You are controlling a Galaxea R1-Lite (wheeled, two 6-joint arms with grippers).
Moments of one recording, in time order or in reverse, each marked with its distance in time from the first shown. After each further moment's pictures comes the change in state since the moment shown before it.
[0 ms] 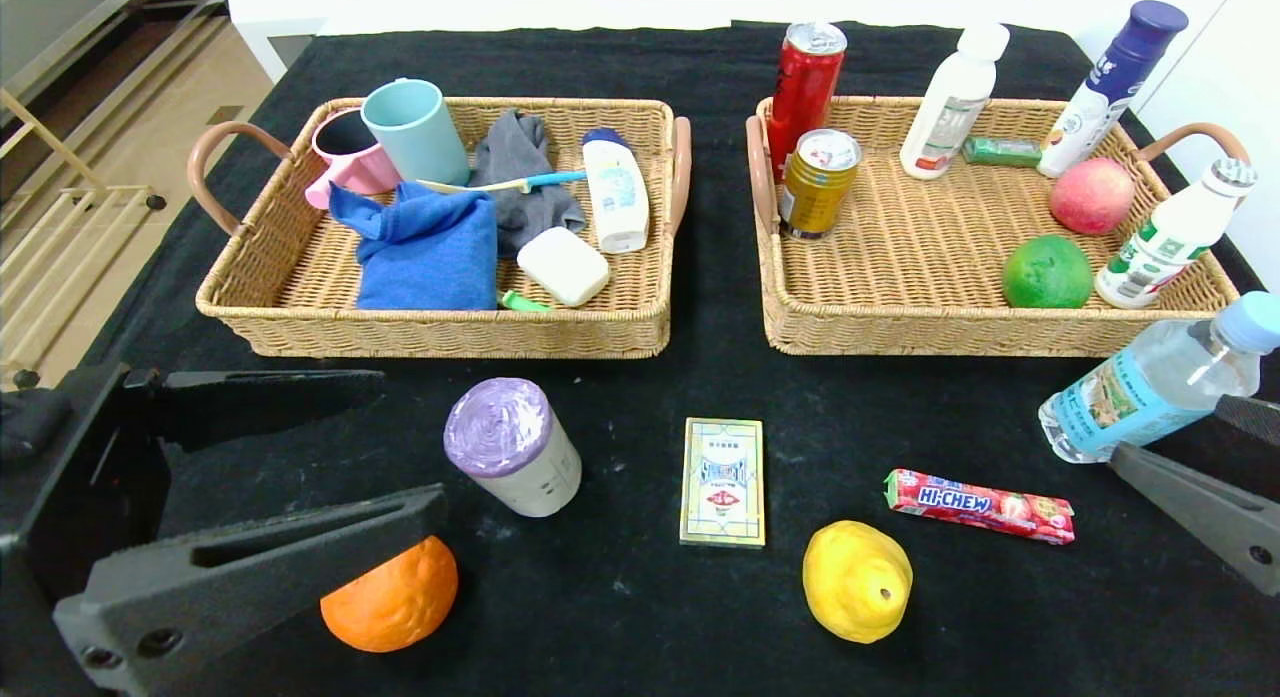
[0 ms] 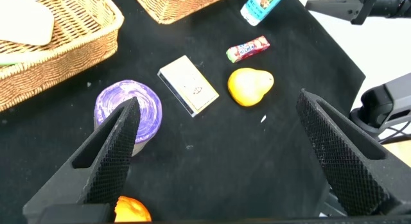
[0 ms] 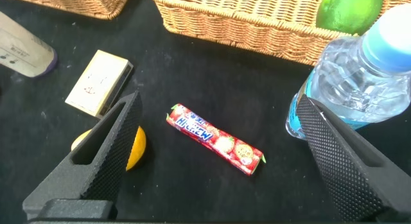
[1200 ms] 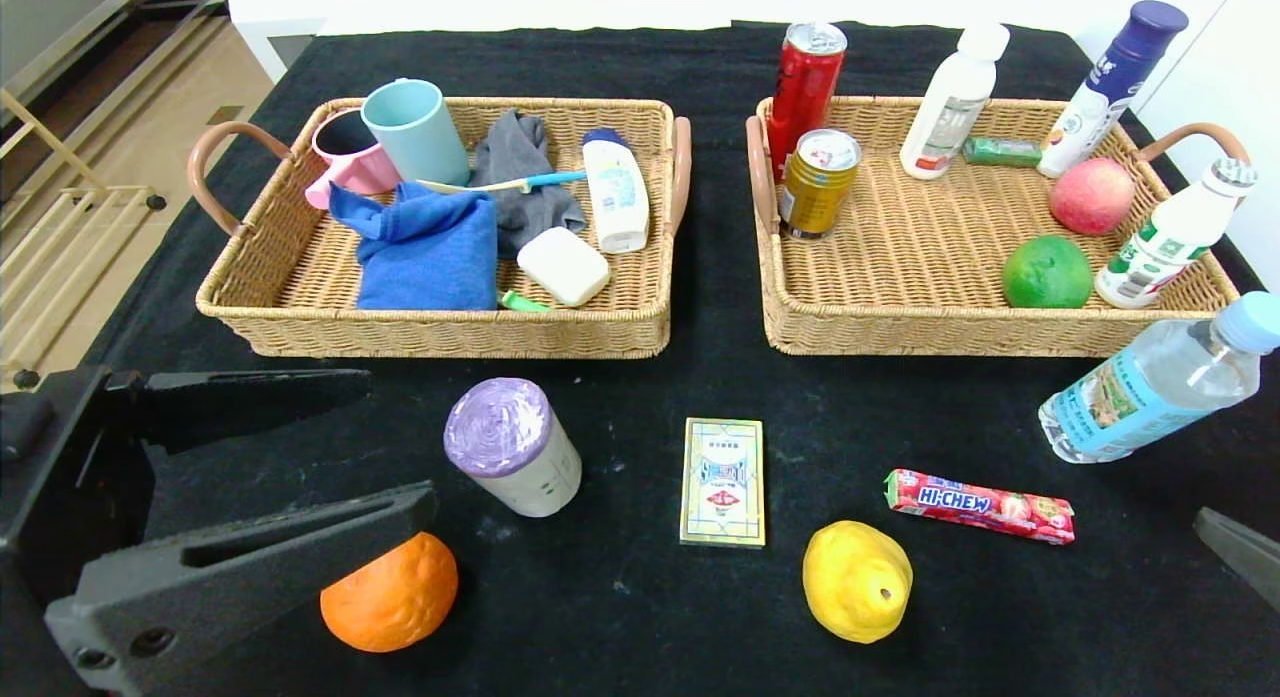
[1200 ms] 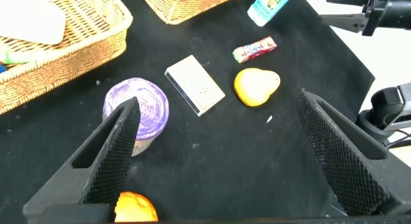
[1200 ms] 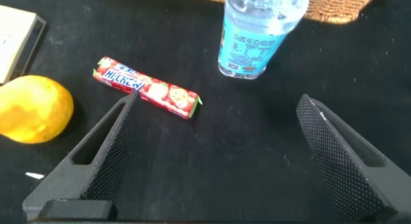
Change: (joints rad) left arm -0.001 -0.015 0.008 0.000 0.029 0.004; right arm -0.133 -0.134 0.063 0.175 -0.114 -0.030
